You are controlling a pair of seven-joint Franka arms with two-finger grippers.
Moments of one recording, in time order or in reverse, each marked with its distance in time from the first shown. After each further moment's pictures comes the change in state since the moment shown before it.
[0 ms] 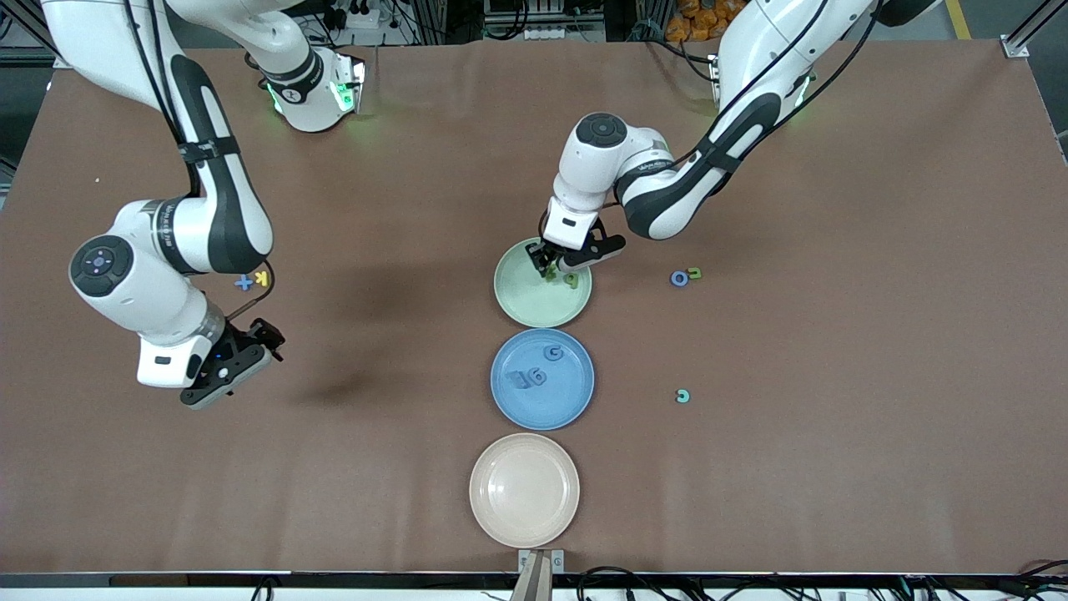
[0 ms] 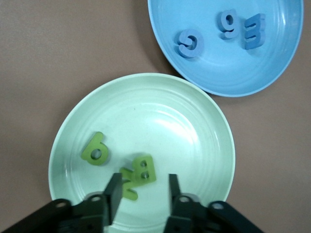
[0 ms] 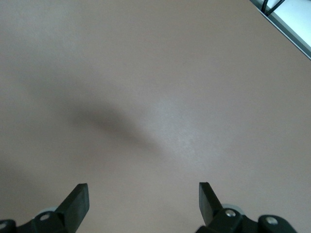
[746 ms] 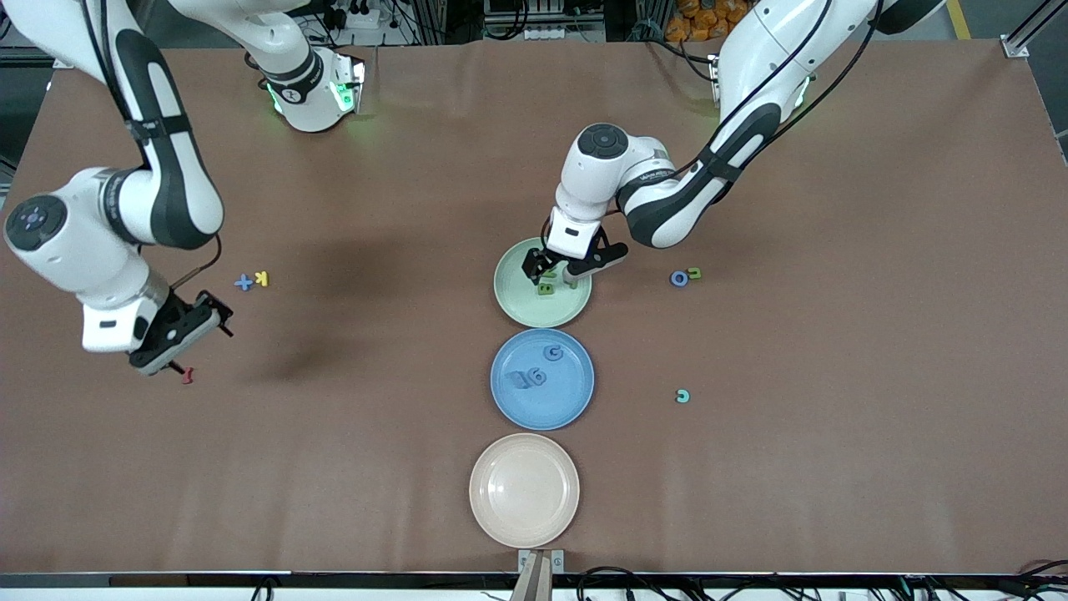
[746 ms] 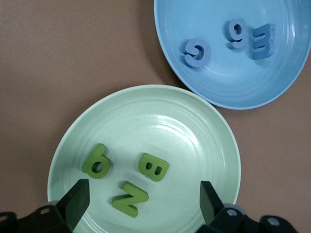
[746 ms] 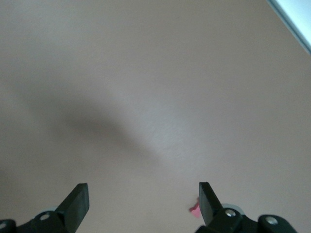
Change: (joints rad) left arm -0.002 0.021 0.019 0.018 0.000 0.000 0.000; right arm -0.126 -0.155 0.004 -0.254 0.001 0.153 -0.280
